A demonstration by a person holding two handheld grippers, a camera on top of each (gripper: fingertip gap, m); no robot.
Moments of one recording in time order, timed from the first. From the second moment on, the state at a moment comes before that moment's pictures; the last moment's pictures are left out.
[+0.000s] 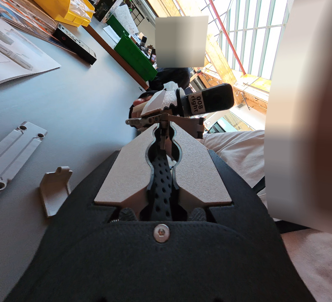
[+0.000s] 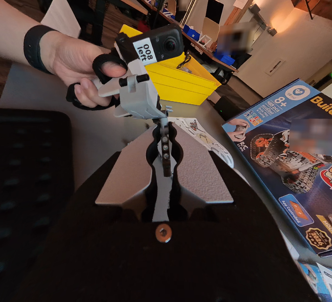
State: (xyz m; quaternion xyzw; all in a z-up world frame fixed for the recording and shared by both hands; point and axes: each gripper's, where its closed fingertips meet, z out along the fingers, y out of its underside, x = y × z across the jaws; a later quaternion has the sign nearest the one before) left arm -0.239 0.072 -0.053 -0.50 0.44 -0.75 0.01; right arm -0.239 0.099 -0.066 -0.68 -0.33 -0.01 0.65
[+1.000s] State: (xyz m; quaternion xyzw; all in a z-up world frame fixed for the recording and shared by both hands) left arm -0.229 0.092 -0.066 -0.51 0.30 -0.80 -0.02; right arm -0.158 0.097 -0.050 -0.72 -0.07 0.21 0.66
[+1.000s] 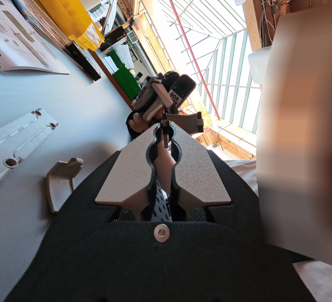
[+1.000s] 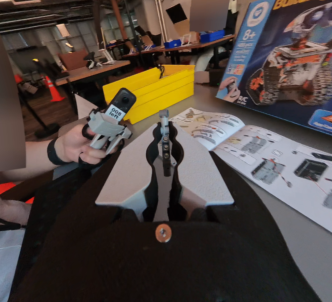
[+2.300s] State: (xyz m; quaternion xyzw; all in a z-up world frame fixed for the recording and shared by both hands) left arm -0.212 0.088 -0.106 -0.52 0.66 -0.47 0.26; right arm -0.211 0.111 -0.118 -0.72 -0.41 -0.25 0.50
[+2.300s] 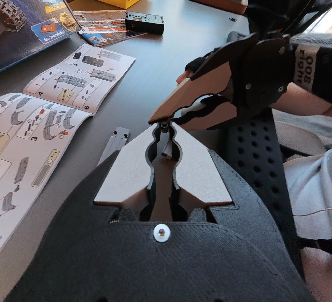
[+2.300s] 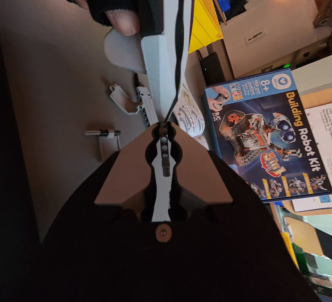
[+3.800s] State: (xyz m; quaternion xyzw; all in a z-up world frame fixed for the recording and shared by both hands) left arm -0.247 0.067 -0.072 -0.31 0.78 -0.40 0.37; right arm -0.241 0.083 -0.097 -0.74 -0.35 0.14 0.56
